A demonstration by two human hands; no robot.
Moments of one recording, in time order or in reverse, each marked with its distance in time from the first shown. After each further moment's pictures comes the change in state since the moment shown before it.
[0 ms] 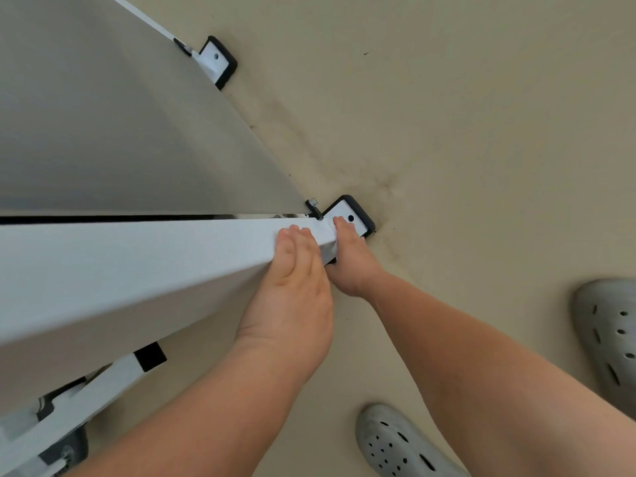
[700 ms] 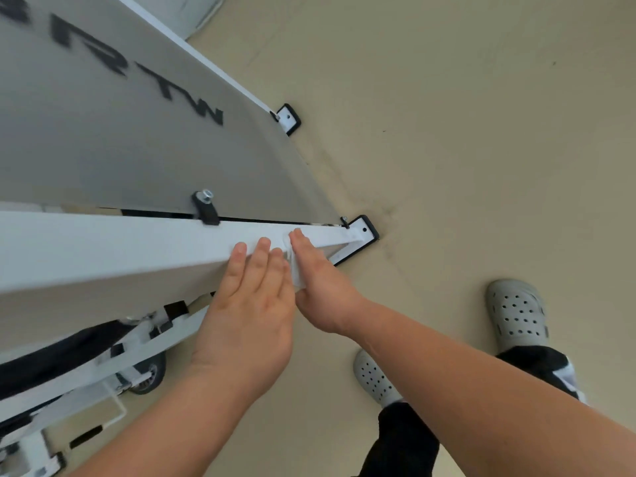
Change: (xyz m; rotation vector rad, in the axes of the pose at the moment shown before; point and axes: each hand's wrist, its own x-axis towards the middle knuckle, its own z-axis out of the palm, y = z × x) left_hand -0.277 -0.121 -0.109 -0.393 0.187 -0.291; right_hand -0.295 -0.251 -0.065 -0.112 -0.219 -0.309
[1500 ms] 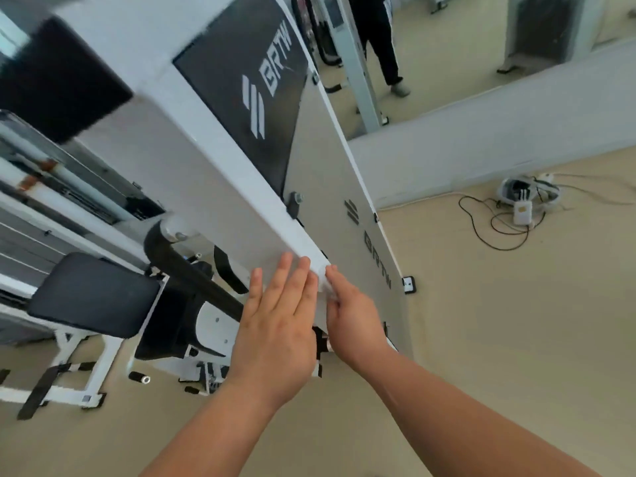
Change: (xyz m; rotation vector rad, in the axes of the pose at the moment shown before) left_hand -0.284 -0.153 -0.303 -0.271 0.480 -0.740; right_hand -0.217 -0.428 -0.047 -0.113 0.151 -0.443
